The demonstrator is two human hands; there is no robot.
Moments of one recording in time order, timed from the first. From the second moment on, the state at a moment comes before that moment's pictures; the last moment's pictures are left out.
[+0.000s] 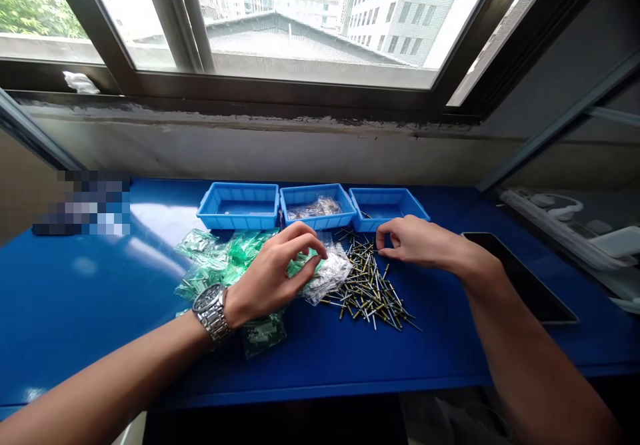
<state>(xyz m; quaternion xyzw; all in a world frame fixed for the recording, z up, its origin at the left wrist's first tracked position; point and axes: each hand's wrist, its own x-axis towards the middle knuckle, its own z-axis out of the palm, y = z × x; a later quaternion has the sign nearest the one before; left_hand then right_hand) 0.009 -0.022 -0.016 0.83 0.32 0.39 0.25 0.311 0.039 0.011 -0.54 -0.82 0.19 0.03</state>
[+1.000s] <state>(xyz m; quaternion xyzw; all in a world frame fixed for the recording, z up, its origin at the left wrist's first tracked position) 0.008 -0.019 -0.015 0.80 0.36 0.44 0.21 0.227 -0.002 -0.005 -0.32 -0.82 0.22 0.41</state>
